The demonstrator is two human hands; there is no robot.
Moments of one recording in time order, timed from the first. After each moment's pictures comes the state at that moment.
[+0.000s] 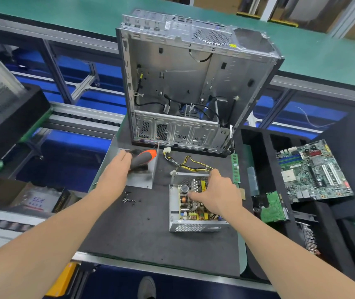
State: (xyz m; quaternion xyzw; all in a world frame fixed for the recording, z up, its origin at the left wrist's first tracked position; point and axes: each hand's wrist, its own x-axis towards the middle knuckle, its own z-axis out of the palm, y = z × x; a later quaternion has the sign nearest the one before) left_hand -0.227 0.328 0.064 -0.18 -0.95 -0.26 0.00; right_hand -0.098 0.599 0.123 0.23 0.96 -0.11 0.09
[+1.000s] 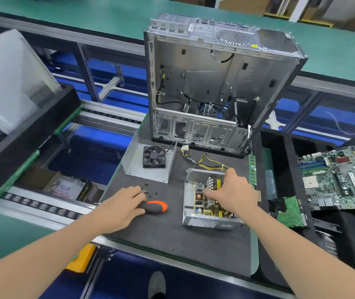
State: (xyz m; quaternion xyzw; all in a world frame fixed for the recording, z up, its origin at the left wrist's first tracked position) left_hand -0.142 0.263 0.041 -0.39 -0.91 -0.09 -0.08; right_hand -0.095 0.603 0.120 0.22 0.97 -0.11 0.08
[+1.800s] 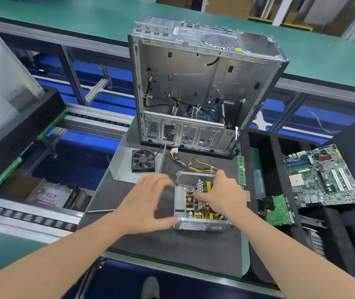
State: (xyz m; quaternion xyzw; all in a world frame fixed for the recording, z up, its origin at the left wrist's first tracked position) left_hand -0.133 0.348 0.084 -0.42 -0.87 -0.27 0.02; right_hand -0.095 0.604 0.116 0.23 0.97 -0.10 0.06
